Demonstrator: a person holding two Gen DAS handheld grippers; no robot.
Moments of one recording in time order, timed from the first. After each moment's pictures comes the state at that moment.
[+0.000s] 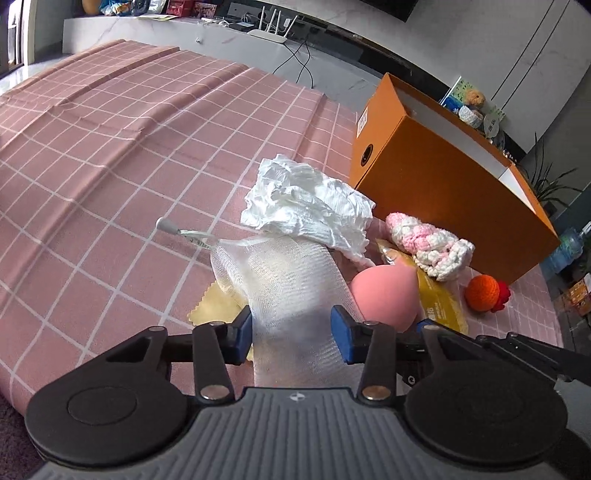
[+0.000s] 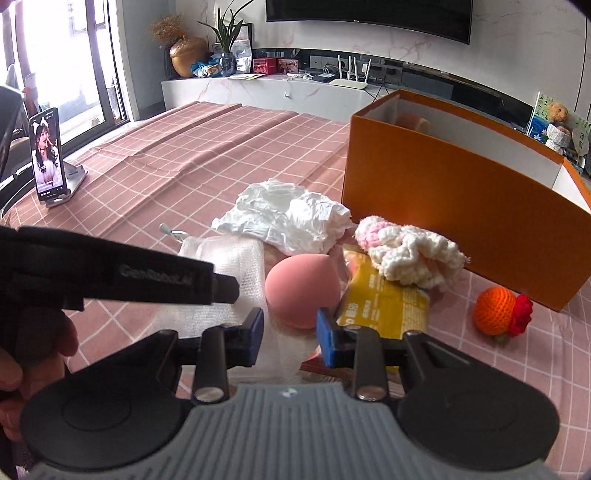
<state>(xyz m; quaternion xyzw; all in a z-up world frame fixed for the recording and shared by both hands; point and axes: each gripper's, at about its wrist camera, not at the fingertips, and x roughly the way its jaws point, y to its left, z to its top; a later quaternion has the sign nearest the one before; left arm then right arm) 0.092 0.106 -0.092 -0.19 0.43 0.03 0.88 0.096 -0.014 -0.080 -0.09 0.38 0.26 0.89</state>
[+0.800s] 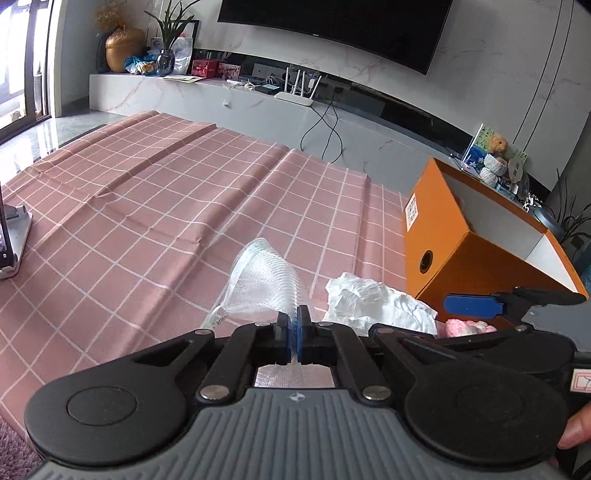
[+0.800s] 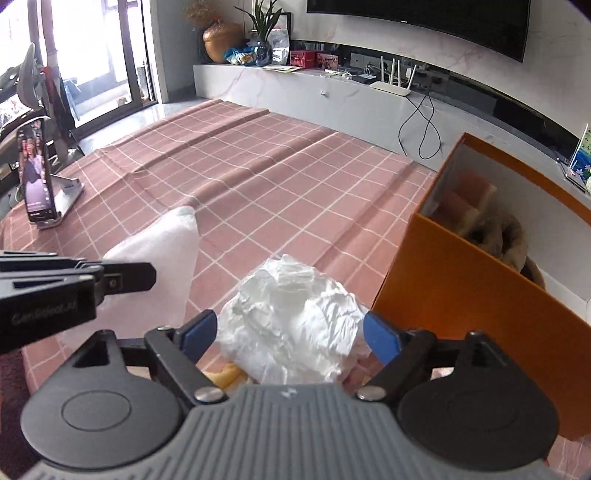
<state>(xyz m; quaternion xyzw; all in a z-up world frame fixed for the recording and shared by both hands) 0.125 0.169 -0.060 -0.16 0.35 0.09 0.92 0.216 0.058 -0.068 -0.14 0.39 0.30 0.86</state>
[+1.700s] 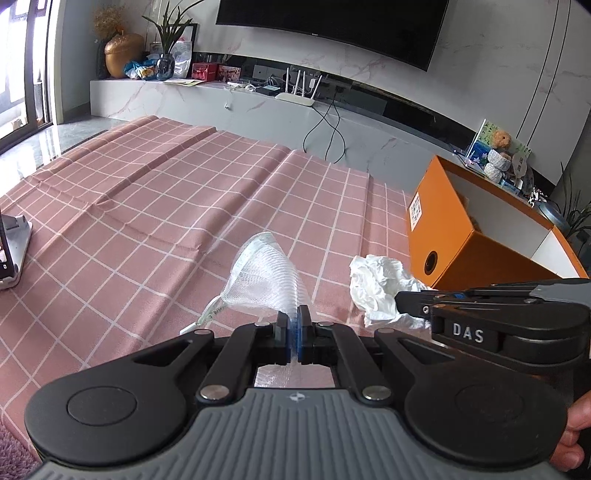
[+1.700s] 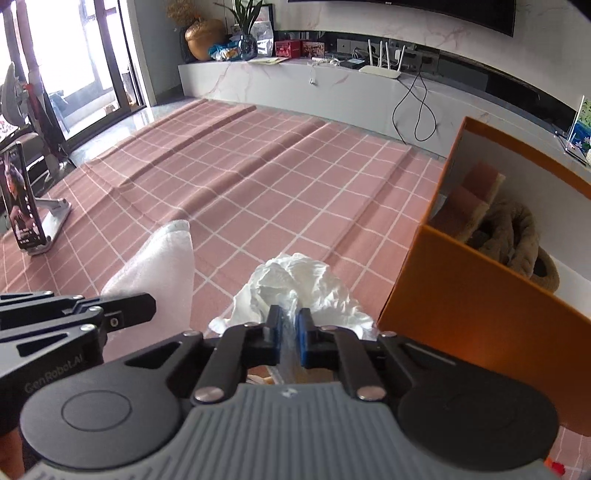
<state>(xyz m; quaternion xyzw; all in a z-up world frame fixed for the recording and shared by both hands) 0.125 0.165 -0.054 -0.14 0.35 0.09 0.92 0.223 0.048 -0.049 -0.09 0.40 0.31 0.86</state>
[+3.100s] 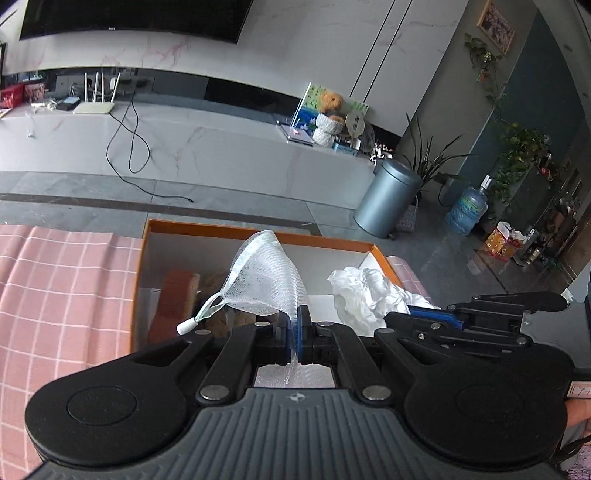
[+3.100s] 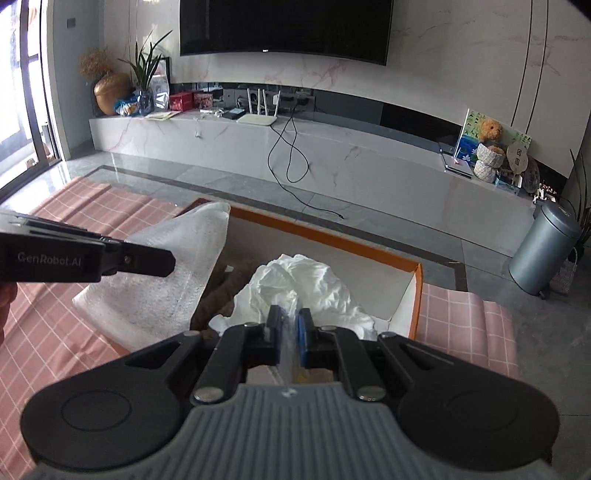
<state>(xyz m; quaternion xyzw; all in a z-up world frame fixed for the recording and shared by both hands) 0.307 0.018 0.007 -0.11 0.36 -0.19 0.91 0.320 -0.160 0.026 -0.10 0.36 0.18 0.91</state>
